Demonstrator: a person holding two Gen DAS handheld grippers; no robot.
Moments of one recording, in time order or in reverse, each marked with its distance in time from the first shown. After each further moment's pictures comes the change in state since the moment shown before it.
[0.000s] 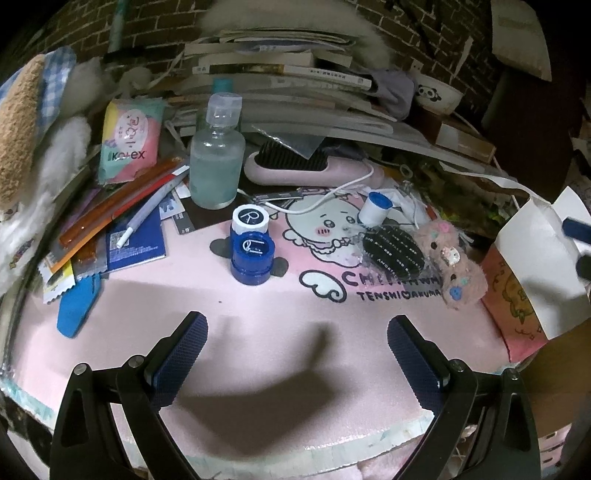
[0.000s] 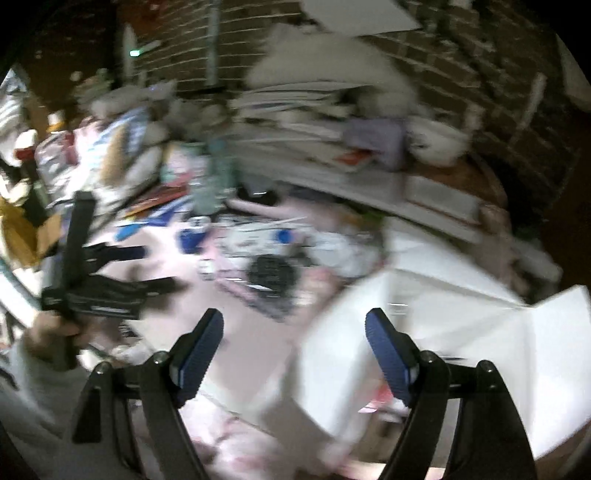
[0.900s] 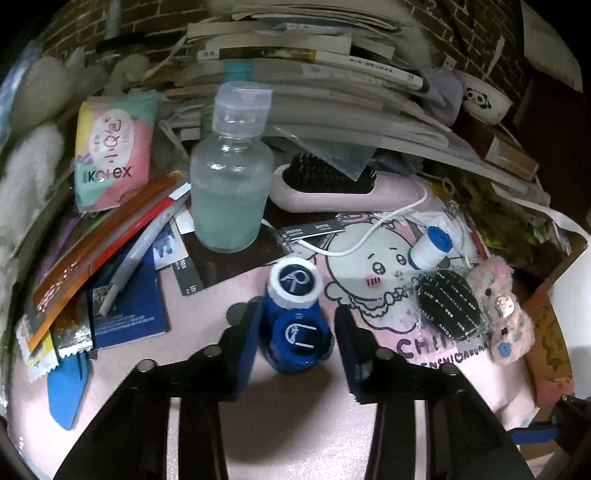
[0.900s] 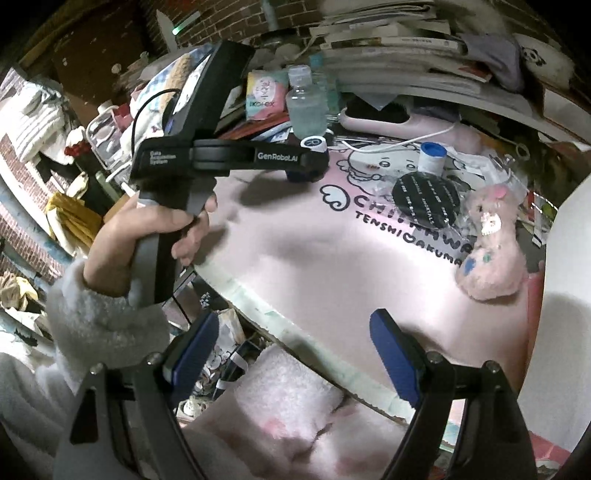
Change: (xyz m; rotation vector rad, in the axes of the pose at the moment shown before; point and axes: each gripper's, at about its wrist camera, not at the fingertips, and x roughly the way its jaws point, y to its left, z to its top) left arm 0.052 0.022 0.046 -0.014 0.045 0.055; right arm 0.081 0.071 -0.052 0.073 0.108 0.303
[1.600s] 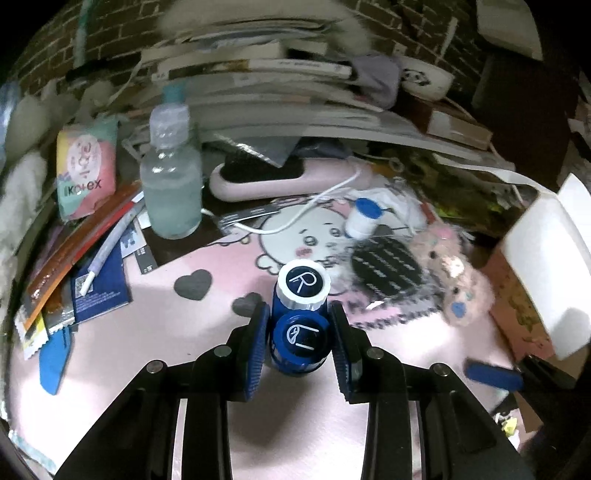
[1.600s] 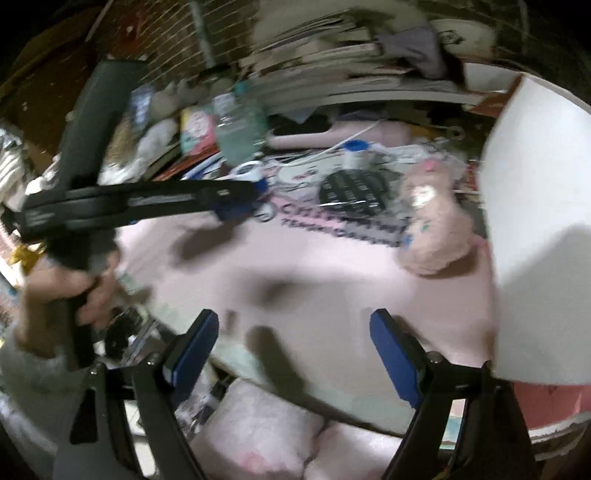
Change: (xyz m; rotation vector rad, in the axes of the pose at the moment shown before) left arm -0.036 -0.042 -0.023 0.107 -0.017 -0.078; right arm 0.004 -0.028 -0.025 0.156 -0.176 -0.189
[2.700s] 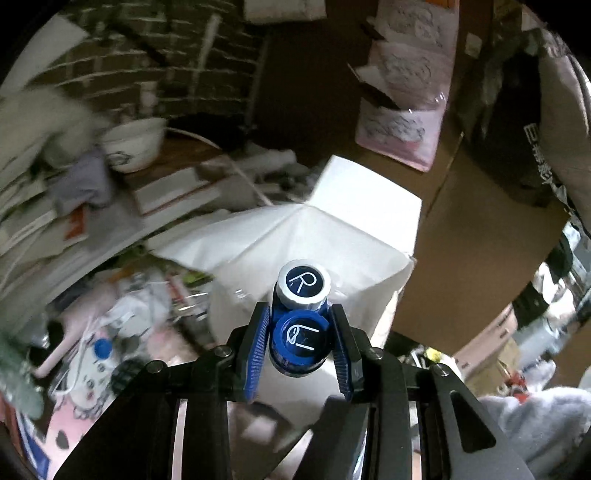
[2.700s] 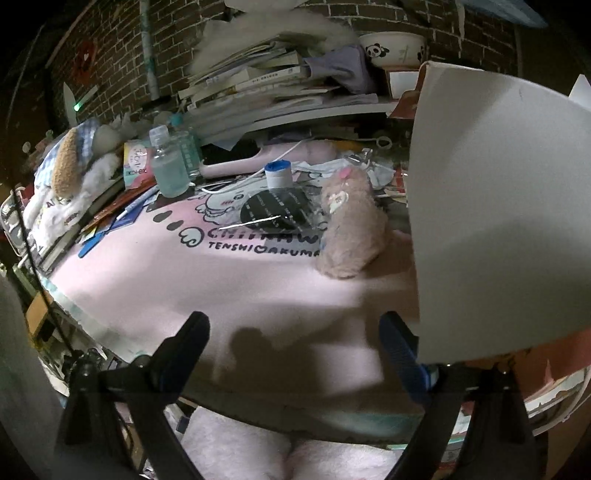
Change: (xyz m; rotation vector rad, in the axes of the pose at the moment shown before) left arm -0.053 -0.206 0.072 0.489 0.058 -0.541; right arm -0.005 -0.020 -0.010 0.094 -0.114 -0.175
